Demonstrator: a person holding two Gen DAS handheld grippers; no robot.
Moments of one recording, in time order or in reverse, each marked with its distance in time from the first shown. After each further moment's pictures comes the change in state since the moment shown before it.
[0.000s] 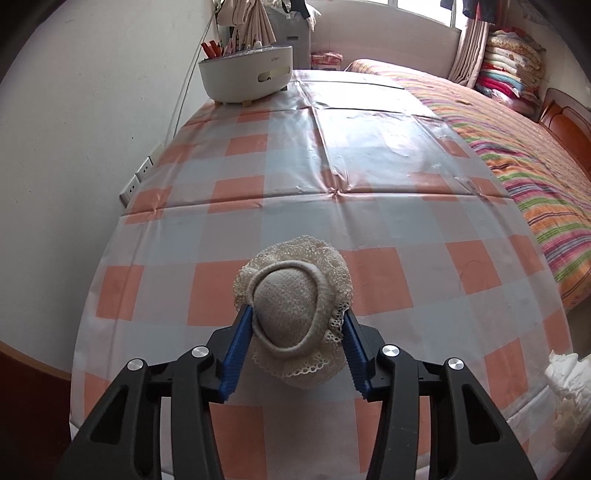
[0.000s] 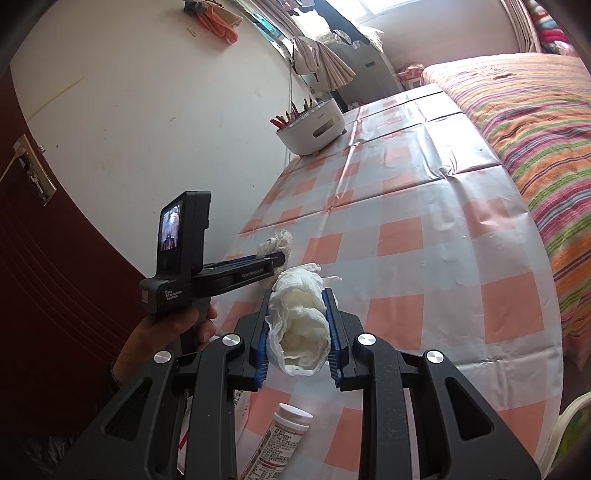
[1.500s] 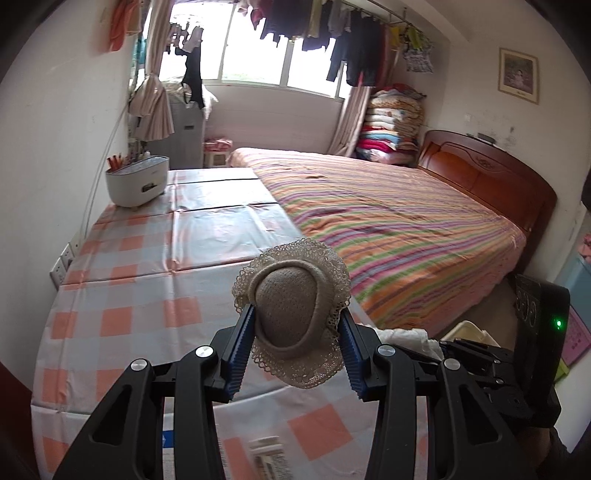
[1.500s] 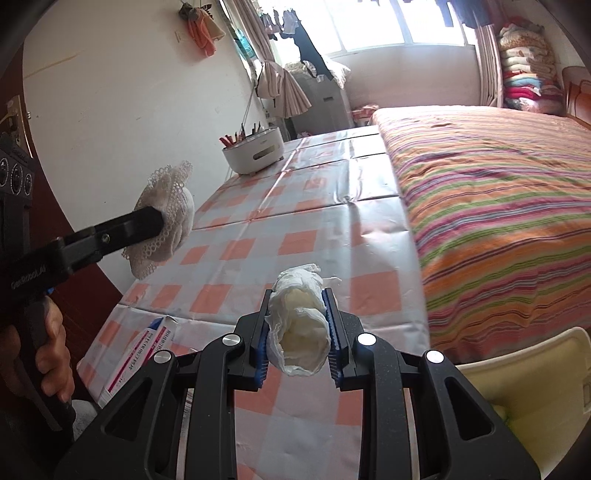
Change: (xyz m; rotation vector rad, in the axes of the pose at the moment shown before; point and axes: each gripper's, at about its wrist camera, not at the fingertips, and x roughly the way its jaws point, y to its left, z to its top) left arm -0.184 -0.103 -0.062 0.152 -0.336 -0.416; right arm -0.093 -0.025 -0.036 -0.117 -0.109 -0.297
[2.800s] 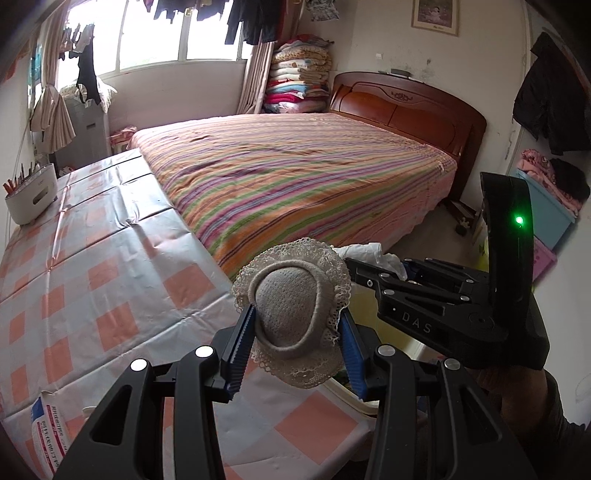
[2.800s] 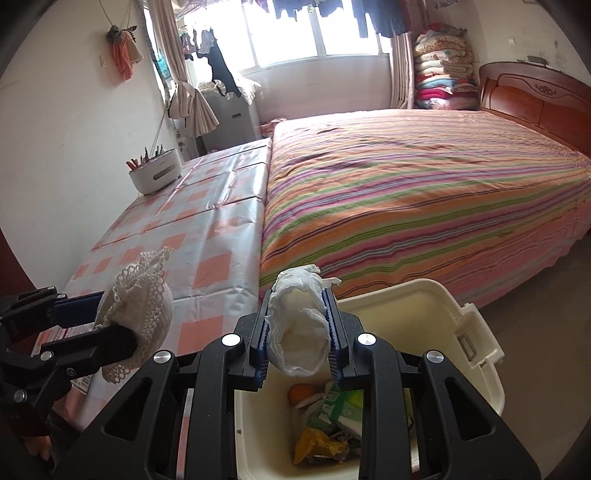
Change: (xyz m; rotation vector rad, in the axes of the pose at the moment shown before) left arm 0.032 -0.152 -0.053 0.223 0.158 -0.244; right arm -0.085 -0.101 -0.045 0.107 -0.069 -0.333
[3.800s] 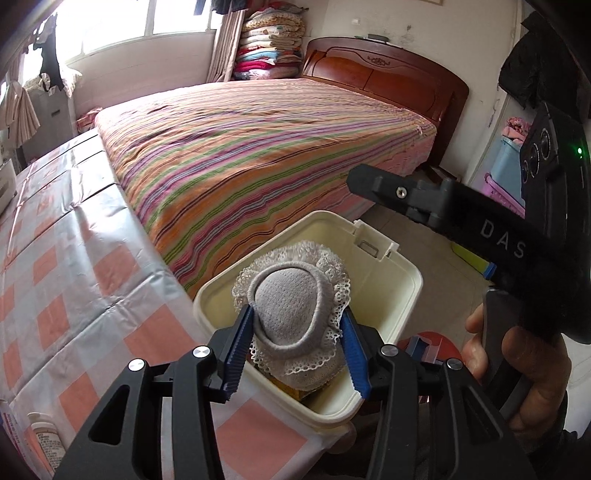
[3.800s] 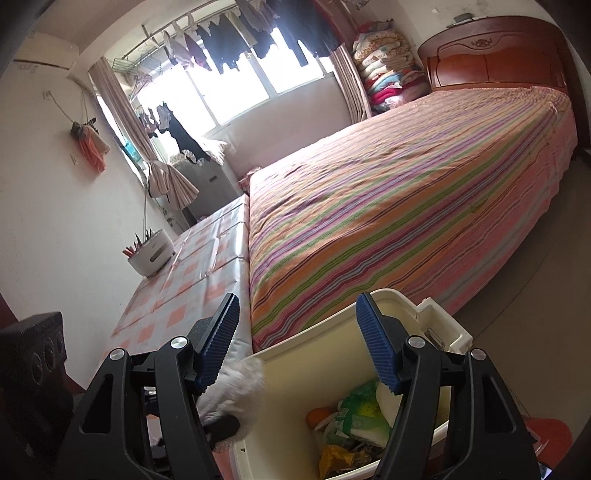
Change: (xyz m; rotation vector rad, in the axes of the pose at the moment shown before) left arm 0.057 -0.048 -0.004 0.047 0.137 -0.090; right arm -0.045 -0.067 -0.003 0.307 -0.174 0.043
